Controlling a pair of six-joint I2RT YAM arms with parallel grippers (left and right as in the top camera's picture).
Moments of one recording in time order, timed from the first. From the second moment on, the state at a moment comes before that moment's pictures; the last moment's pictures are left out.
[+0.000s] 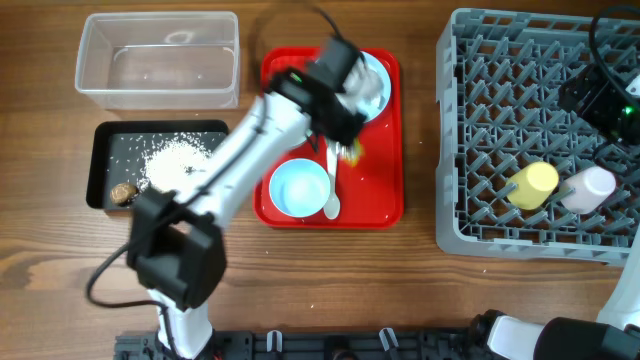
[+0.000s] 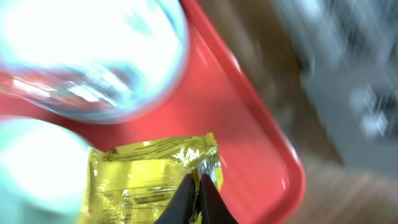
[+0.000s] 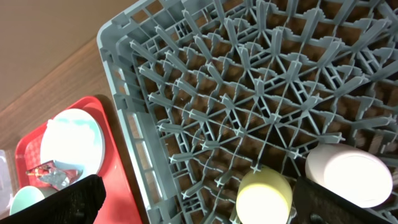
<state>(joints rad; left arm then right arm) -0.55 1.95 1.75 -0.91 0.21 0.02 -0.45 1.46 1.58 -1.07 -0.24 0.18</state>
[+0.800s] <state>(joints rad) -0.42 2.15 1.89 -0.54 0.12 0.10 -0.45 1.46 1.58 -1.08 -0.23 0.18</state>
